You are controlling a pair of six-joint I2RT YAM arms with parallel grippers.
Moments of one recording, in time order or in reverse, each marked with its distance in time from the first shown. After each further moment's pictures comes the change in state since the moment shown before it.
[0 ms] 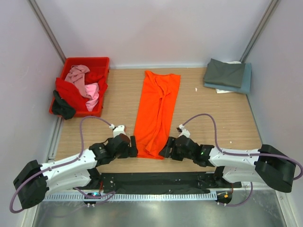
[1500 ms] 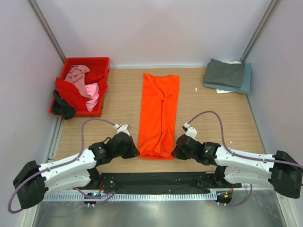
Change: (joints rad) left arm -0.007 -0.013 -0.027 0.146 0.210 -0.105; right arm 0.013 -0.129 0.077 -0.380 0.144 -0.005
